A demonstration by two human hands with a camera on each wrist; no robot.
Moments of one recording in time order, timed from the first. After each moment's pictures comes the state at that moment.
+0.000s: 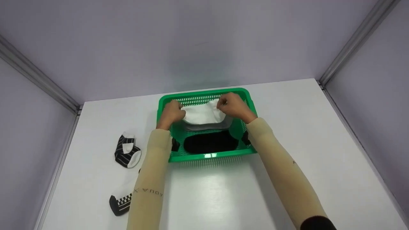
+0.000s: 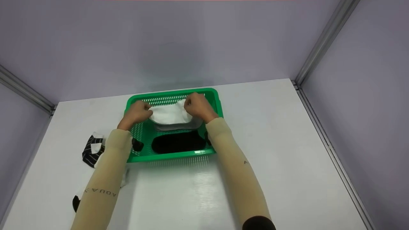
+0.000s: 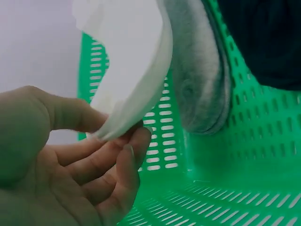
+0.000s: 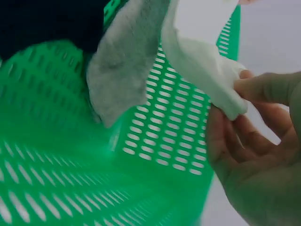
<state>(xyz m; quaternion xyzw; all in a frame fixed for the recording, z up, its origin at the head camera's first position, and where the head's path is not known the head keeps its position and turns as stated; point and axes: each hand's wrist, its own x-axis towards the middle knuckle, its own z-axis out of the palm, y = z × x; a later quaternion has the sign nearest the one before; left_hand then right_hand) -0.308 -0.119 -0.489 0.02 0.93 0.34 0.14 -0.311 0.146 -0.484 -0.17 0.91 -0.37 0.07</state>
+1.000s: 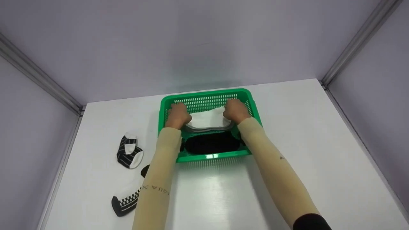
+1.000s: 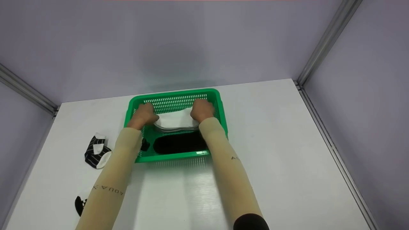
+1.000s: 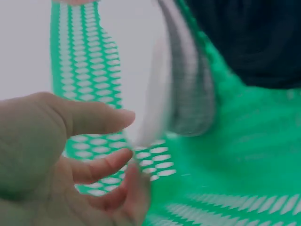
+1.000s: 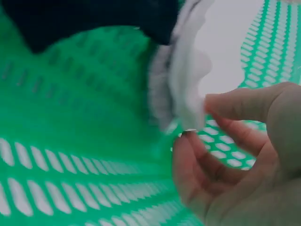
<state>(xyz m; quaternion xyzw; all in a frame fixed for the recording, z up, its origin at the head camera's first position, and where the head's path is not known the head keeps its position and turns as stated) -0.304 -0.093 -0.488 -0.03 0.95 0.25 0.18 -0.326 0.131 -0.507 -0.03 0.96 -0.23 0.13</state>
